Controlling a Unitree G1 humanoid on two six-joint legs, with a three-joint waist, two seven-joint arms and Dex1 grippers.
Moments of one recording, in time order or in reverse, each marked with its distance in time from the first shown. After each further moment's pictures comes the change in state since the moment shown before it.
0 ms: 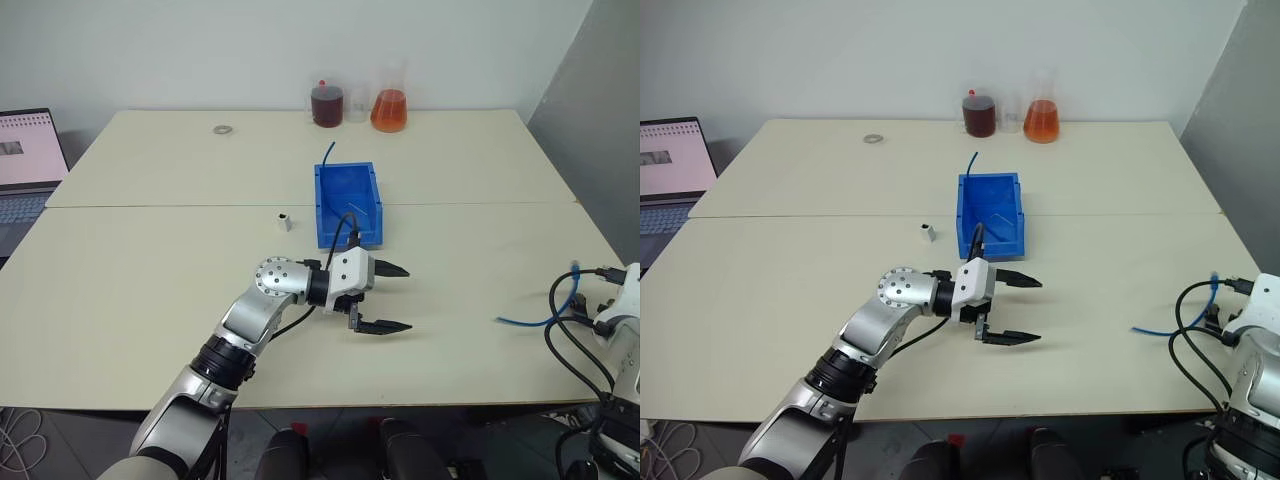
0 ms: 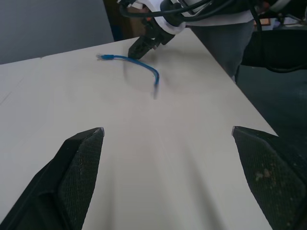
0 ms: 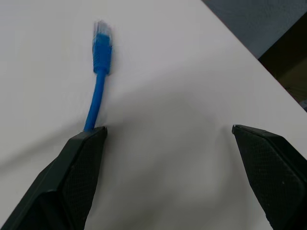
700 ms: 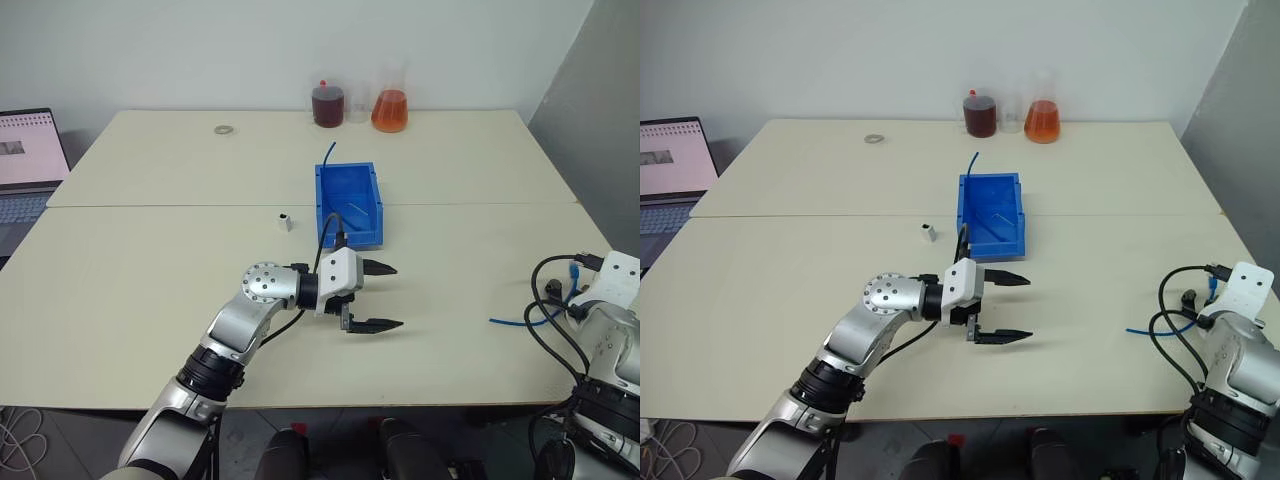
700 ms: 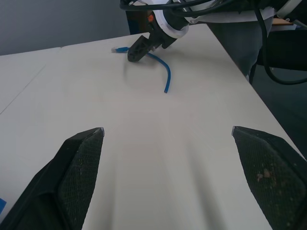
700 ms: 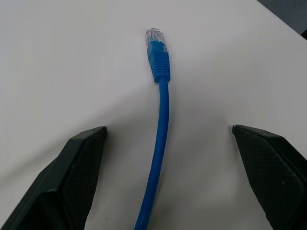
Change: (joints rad) left arm 0.049 0.043 0.029 -0.084 -0.002 0.061 0.023; right arm -0.073 0.085 0.003 0.022 0.052 0.030 -0.070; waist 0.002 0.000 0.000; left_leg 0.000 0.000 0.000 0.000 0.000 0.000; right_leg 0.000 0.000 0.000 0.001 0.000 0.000
